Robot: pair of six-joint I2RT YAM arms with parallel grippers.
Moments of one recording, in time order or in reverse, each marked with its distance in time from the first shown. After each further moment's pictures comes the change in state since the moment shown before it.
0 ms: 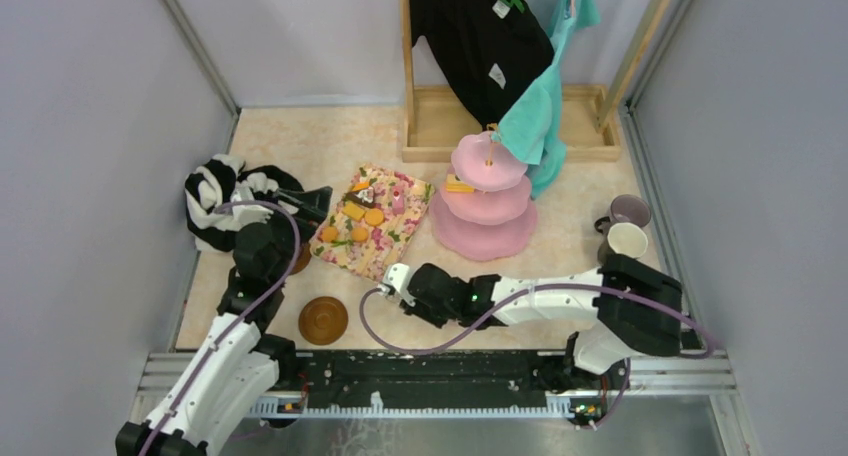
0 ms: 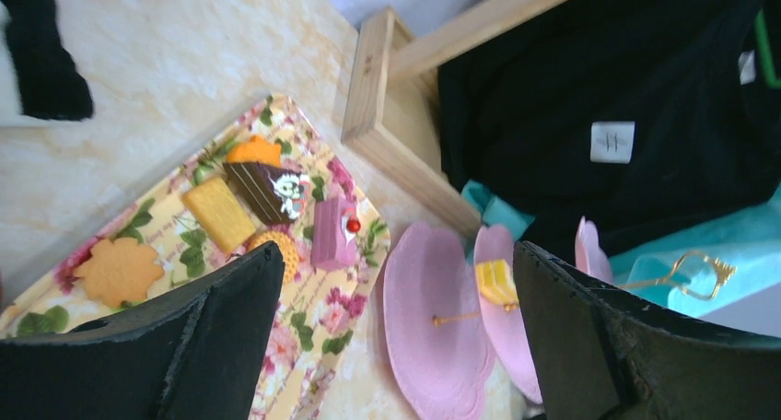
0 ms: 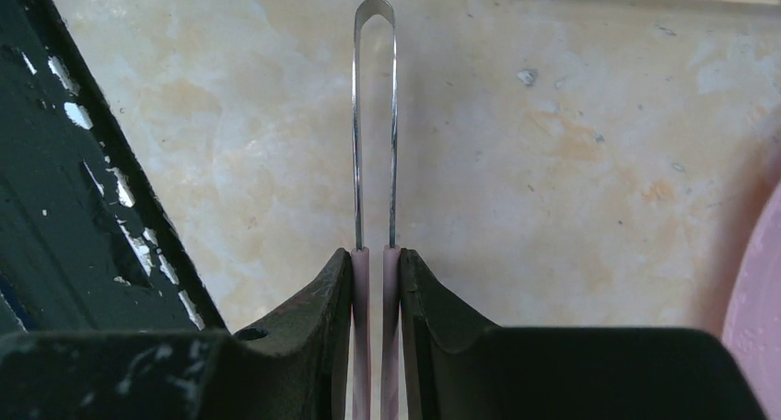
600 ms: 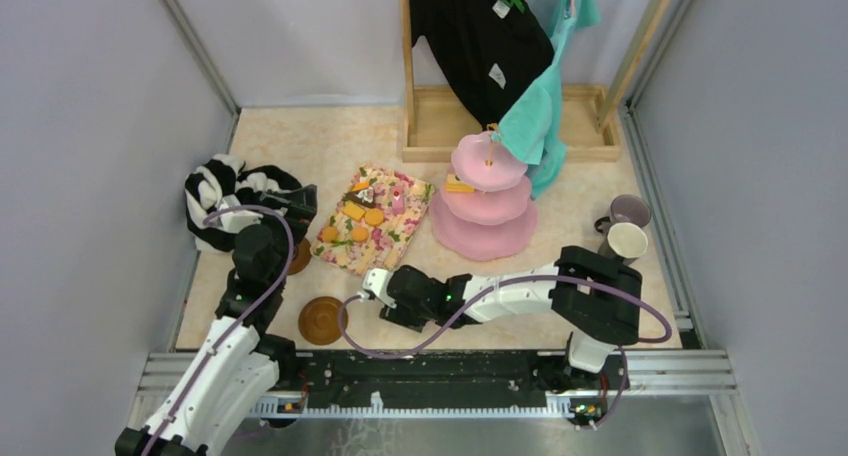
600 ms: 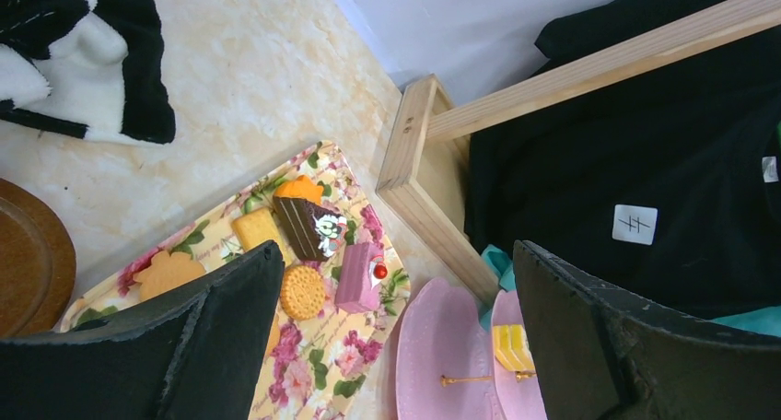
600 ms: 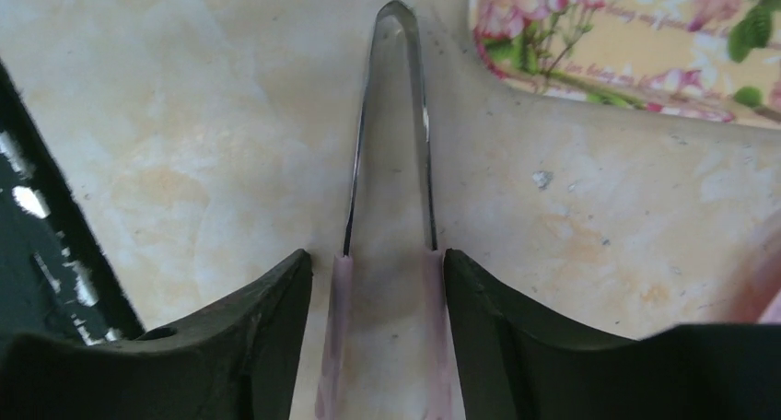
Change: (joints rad) left arm -0.003 -0.068 0.000 -0.070 -0.221 -0.073; right arm 0.026 0.223 0.121 0.057 0.013 -0.092
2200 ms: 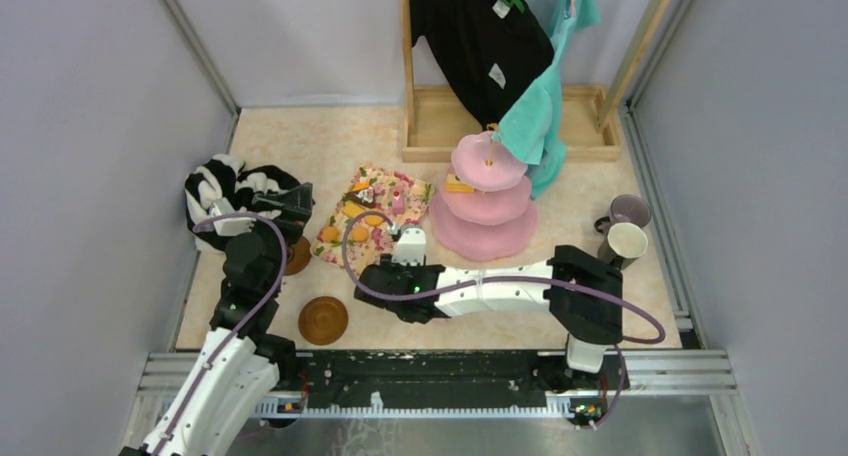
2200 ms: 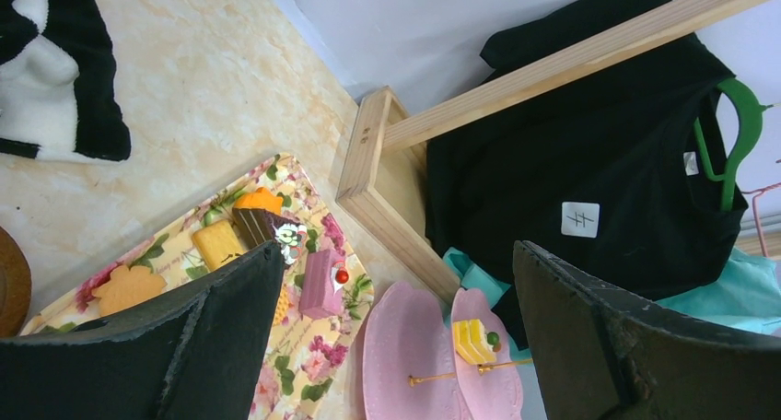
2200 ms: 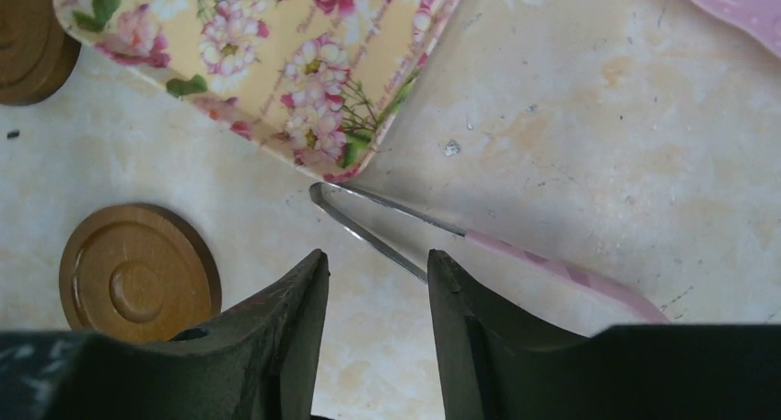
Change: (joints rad) left arm 0.000 -0.078 0.000 0.006 0.027 -0.003; right arm 0.083 0.079 0.350 -0.423 0.554 1.234
